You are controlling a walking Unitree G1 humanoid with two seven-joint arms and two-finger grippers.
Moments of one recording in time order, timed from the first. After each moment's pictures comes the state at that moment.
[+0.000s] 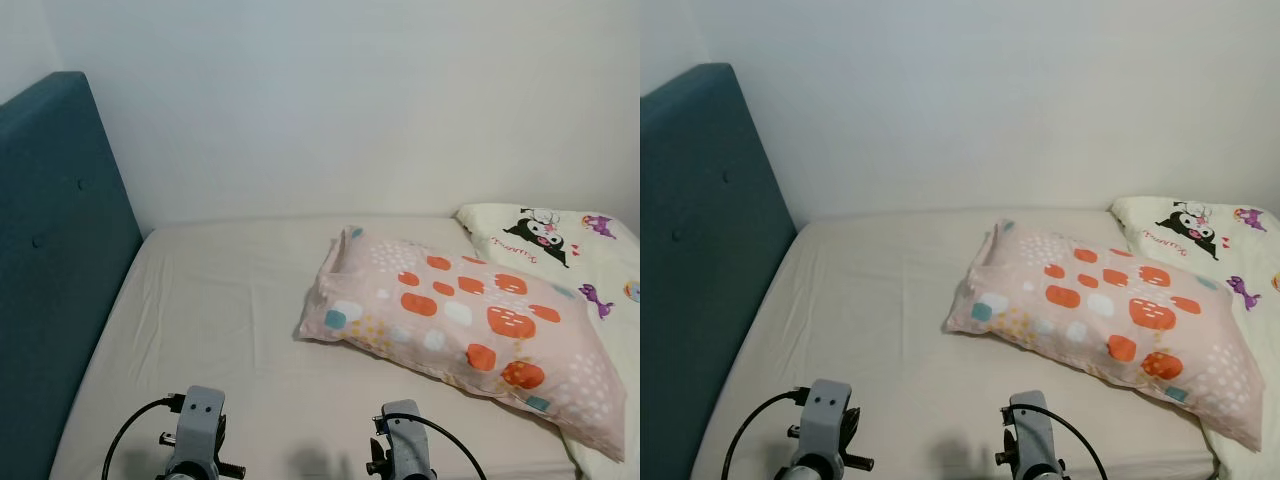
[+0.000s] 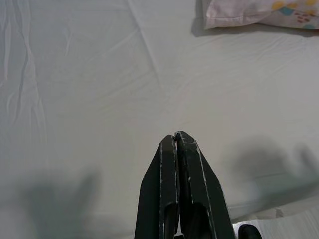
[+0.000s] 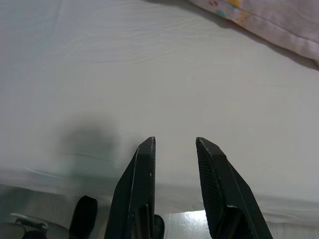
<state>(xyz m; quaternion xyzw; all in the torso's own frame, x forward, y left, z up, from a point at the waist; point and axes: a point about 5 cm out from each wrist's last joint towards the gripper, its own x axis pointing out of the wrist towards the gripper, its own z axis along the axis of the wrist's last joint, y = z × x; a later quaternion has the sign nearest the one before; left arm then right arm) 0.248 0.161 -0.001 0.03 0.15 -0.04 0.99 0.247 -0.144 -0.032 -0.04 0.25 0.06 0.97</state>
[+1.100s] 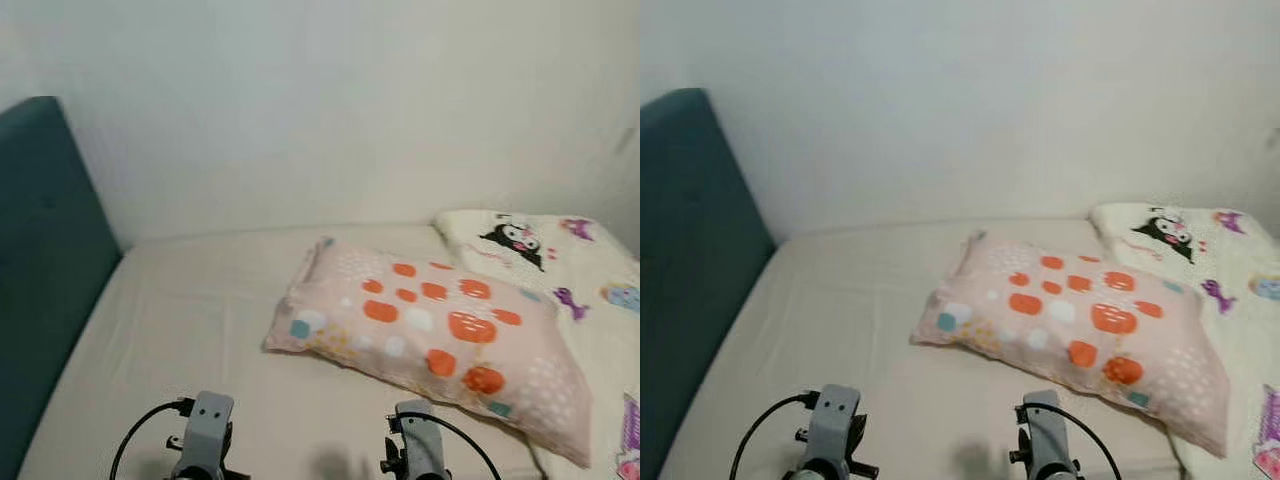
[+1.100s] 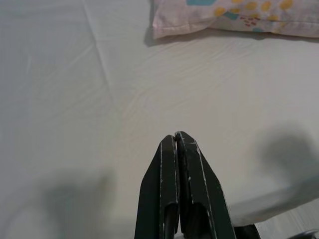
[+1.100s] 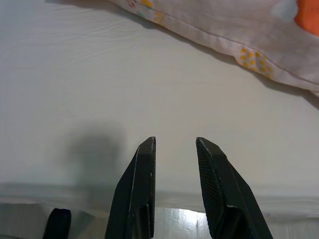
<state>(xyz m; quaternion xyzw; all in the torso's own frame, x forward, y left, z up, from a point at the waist) 0.247 0.158 -0.005 0.05 0.16 -0.05 0.98 0.247 -0.148 -0.032 -0.04 0.25 0.06 0.97</state>
